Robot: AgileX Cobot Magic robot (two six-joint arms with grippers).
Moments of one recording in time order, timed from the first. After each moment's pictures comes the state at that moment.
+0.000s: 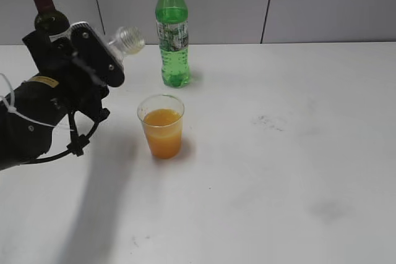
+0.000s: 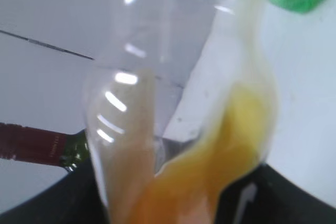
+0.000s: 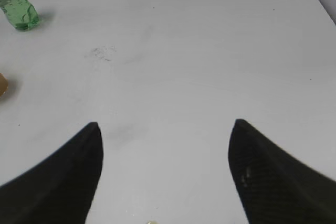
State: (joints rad) left arm -0.65 1.76 -0.66 -0.79 -0.86 1.47; right arm 0.09 -0.01 -0.50 -0.01 1.04 0.10
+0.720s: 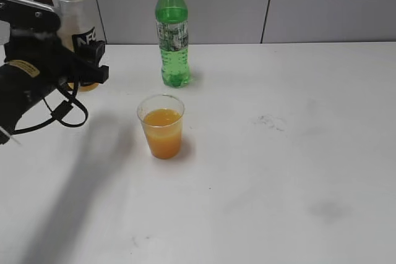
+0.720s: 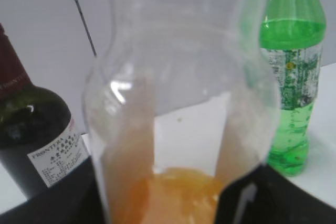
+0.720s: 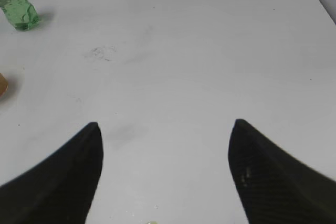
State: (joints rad) left arm -0.44 1.76 -0.66 -0.30 -0.85 0.35; right arm 0.09 -0.01 -0.50 -0.01 1.04 0.10
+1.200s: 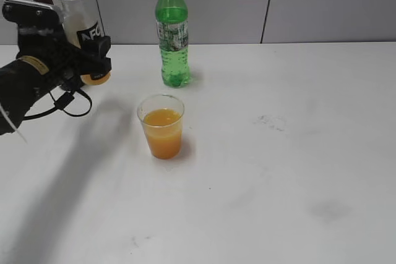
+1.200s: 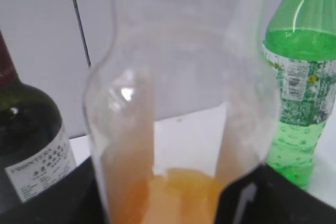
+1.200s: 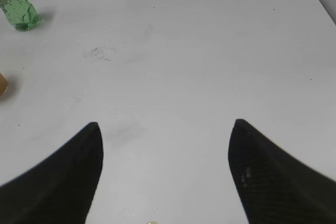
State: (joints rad) left arm -0.33 1.90 -0.76 -0.05 -0.89 0.11; right arm 0.09 -0.01 -0.50 -0.01 1.04 0.10
